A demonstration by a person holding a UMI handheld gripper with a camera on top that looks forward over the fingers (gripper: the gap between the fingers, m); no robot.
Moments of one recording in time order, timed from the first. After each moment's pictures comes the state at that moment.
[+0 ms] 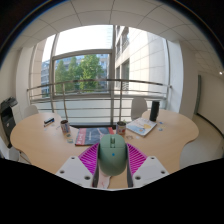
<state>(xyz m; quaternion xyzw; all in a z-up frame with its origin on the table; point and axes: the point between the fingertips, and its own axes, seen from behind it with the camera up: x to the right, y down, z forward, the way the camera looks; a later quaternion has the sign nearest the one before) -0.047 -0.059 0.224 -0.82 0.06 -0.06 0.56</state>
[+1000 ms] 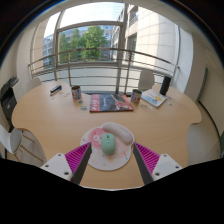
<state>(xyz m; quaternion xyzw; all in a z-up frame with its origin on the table) -0.155 -0.104 0.137 -0.91 0.04 -0.06 0.41</state>
